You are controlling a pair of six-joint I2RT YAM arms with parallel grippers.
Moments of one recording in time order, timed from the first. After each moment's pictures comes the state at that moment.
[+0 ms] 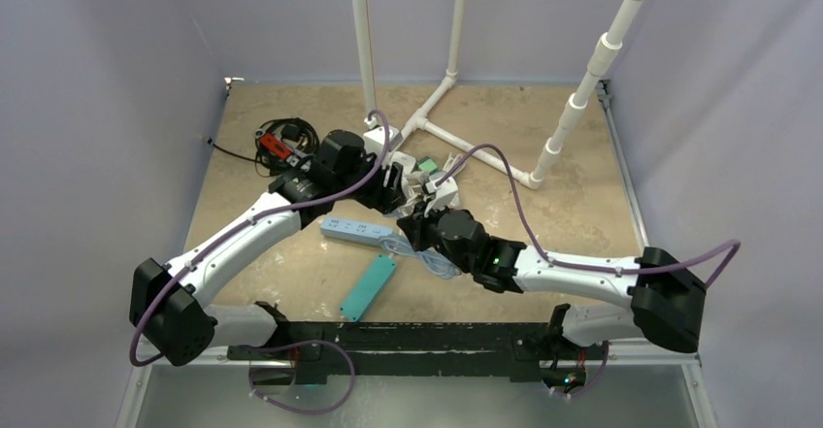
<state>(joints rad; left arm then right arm) -0.60 1.28 1.08 -0.45 0.19 -0.17 1.11 1.30 0.67 0.36 0.38 0.48</state>
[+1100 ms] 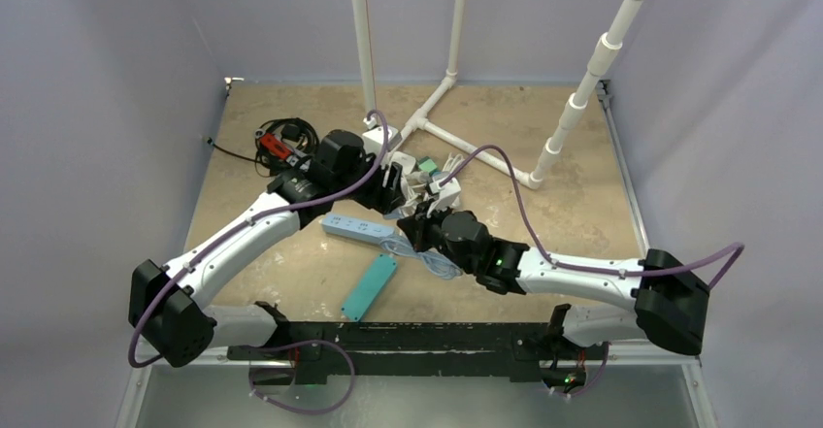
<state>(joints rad) -0.61 1.28 1.09 -0.47 0.17 -0.17 1.11 1.27 0.65 0.37 0.37 0.49</state>
